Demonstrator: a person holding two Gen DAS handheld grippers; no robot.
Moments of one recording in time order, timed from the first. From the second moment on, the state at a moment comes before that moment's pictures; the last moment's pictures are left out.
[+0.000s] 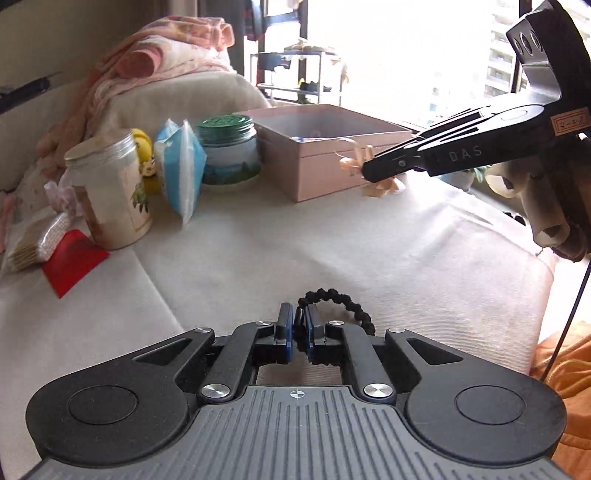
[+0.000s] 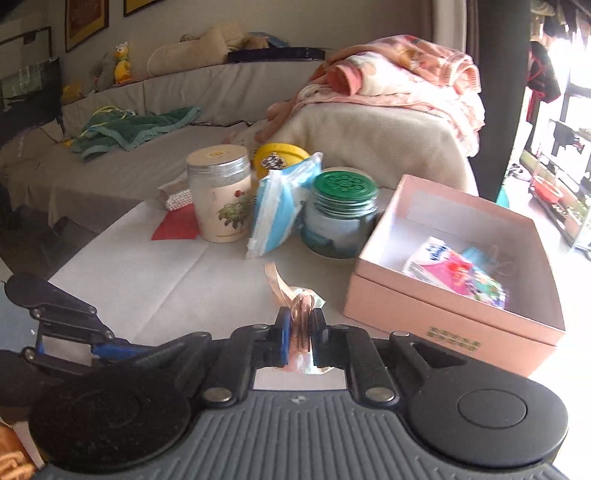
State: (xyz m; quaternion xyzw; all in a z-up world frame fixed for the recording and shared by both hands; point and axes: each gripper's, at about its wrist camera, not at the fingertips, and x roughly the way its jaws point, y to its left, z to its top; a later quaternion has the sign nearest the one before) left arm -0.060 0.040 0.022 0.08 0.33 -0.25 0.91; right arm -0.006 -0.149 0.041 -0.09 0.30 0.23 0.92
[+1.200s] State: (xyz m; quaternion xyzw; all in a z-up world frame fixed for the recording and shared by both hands) left arm 0.179 -0.061 0.084 -0.09 0.32 -0.28 0.90; right arm 0.134 -0.270 0.130 0.03 0.27 0.13 0.95
